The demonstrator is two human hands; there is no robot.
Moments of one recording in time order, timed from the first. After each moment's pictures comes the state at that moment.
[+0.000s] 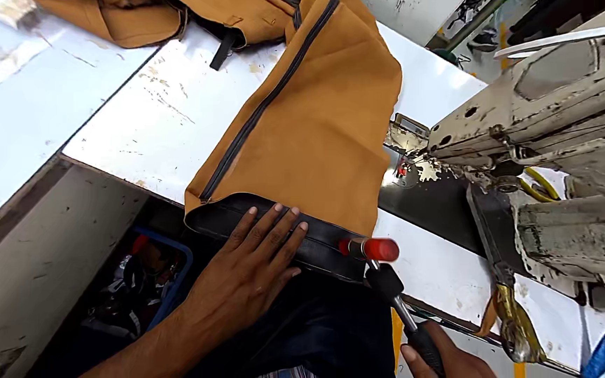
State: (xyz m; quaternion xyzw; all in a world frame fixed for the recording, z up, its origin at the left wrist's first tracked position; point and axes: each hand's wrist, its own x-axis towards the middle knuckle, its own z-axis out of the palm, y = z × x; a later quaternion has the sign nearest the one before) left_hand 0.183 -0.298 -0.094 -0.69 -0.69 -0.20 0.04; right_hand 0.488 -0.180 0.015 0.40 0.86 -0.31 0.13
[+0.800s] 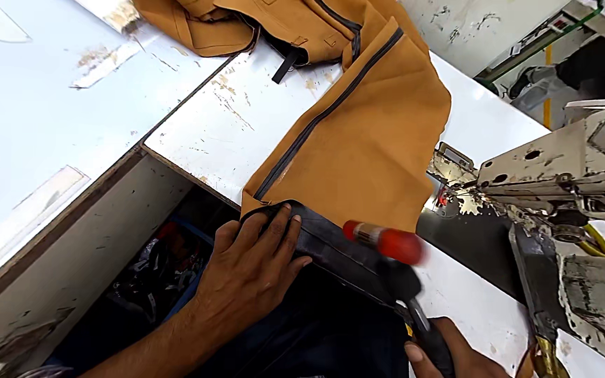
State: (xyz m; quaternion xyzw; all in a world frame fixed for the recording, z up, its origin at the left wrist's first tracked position) left_hand 0.165 -0.318 -0.077 -0.57 -0.79 -0.15 0.16; right_hand 0.427 -0.165 0.018 0.30 0.91 -0.27 0.08
